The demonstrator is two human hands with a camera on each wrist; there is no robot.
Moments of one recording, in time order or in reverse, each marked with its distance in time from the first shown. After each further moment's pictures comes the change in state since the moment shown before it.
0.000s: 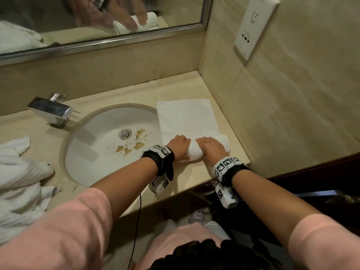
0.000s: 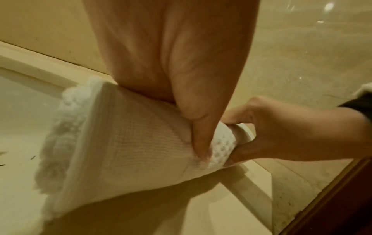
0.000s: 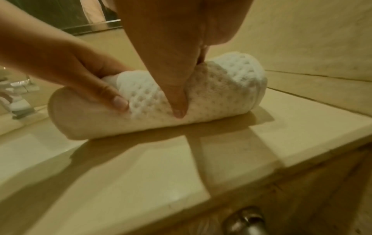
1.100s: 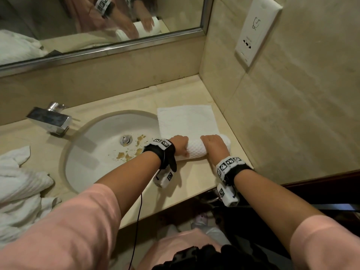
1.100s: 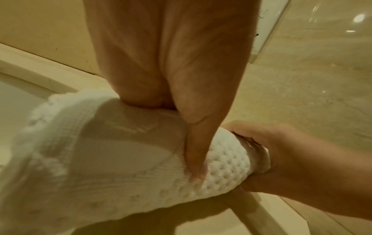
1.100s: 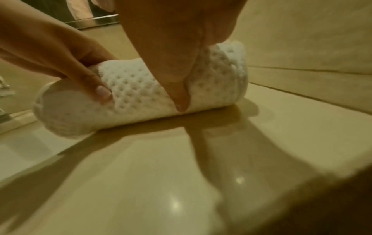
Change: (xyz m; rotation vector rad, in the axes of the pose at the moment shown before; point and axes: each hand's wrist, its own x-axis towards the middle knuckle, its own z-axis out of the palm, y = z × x) left_hand 0.035 -0.013 -0.037 -0.116 -0.215 -0.148; right_hand 0.027 0.013 -0.014 0.064 0.159 -0.031
